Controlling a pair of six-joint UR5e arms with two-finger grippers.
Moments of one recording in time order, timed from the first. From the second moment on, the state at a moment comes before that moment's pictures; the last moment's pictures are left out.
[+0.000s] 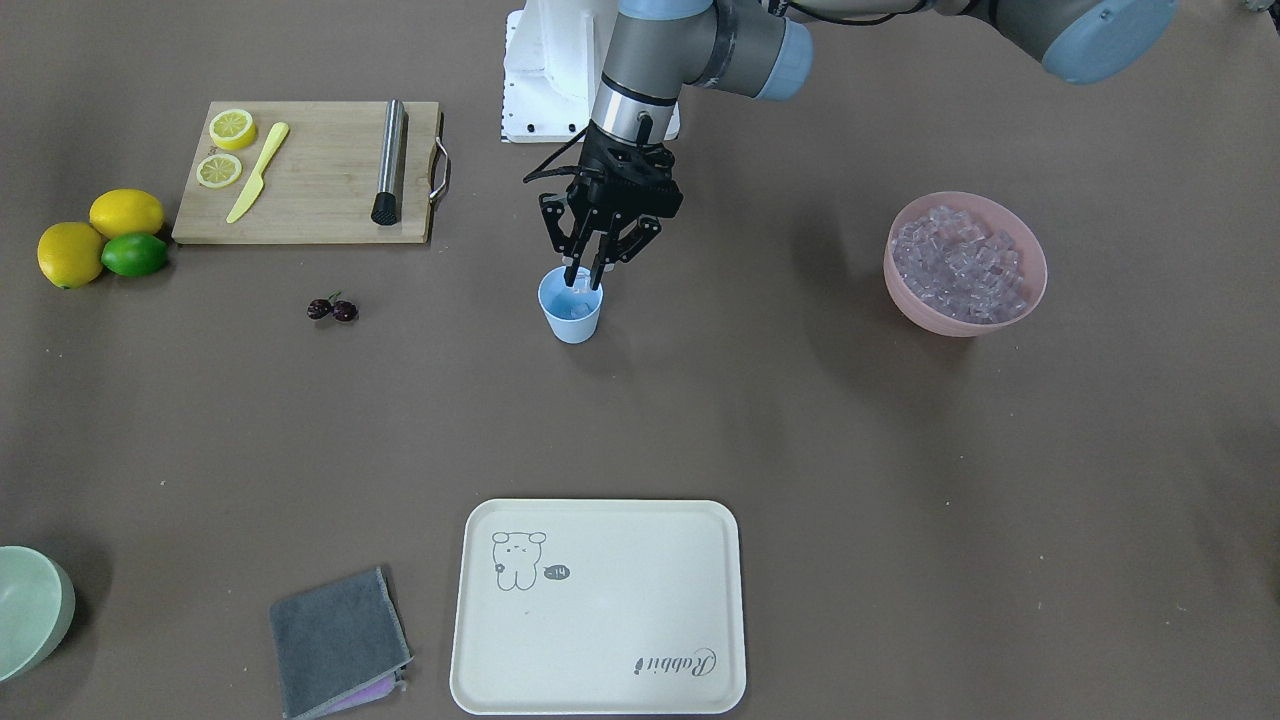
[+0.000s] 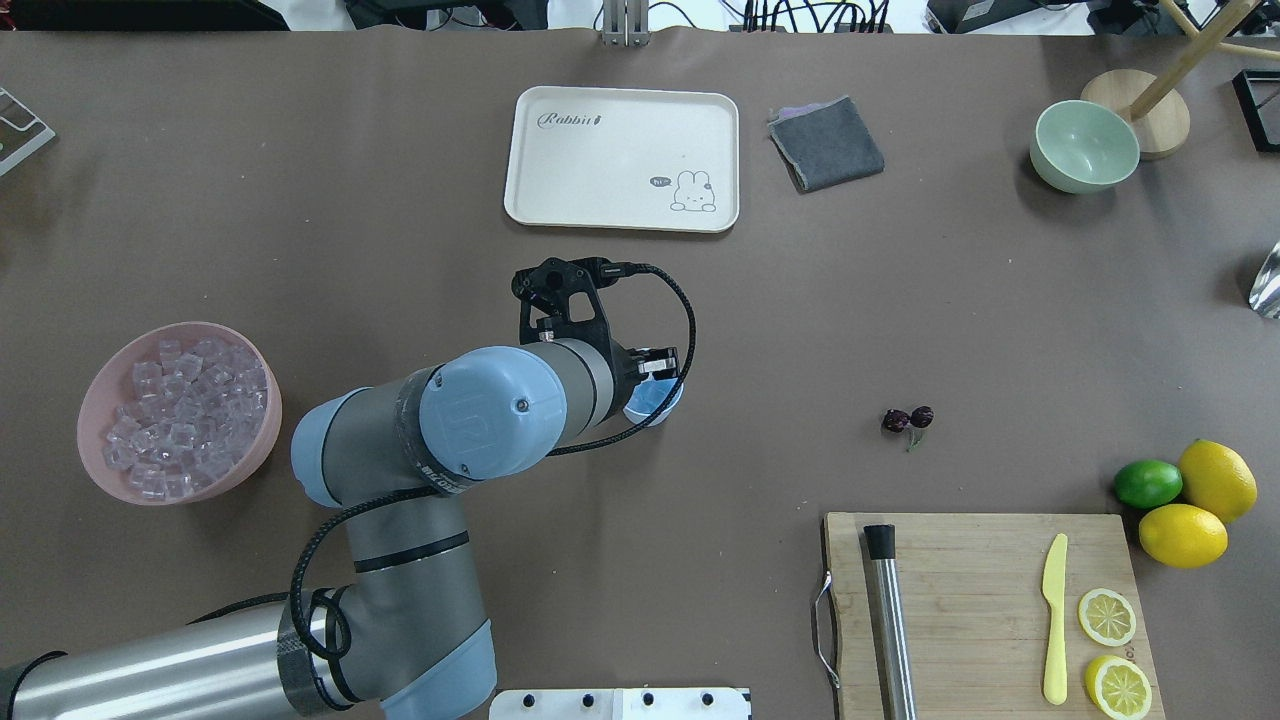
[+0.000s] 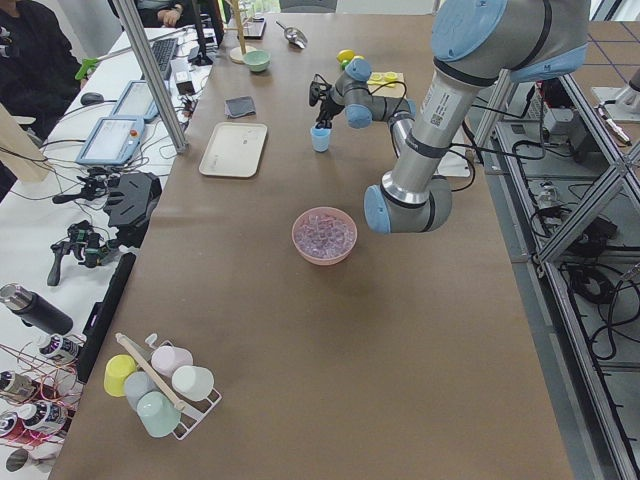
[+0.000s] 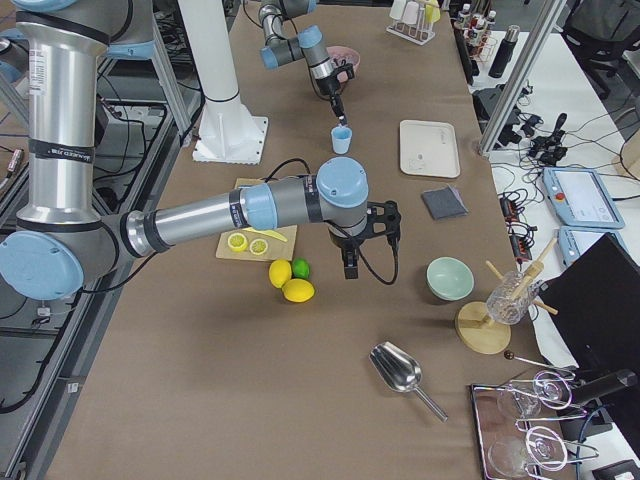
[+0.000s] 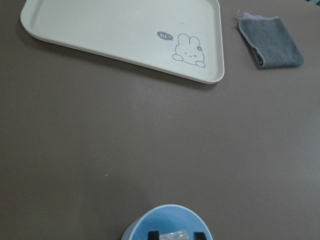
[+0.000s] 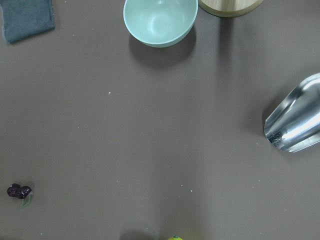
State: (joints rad) left arm -0.36 -2.27 -1.71 -1.90 -1.45 -1.43; right arm 1.56 -1.68 1.96 -1.64 2.52 0.10
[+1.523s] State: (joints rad) left arm -0.71 -2.15 -1.86 -1.78 -1.74 -1.14; right arm 1.41 -1.51 2.01 -1.64 2.49 0.33
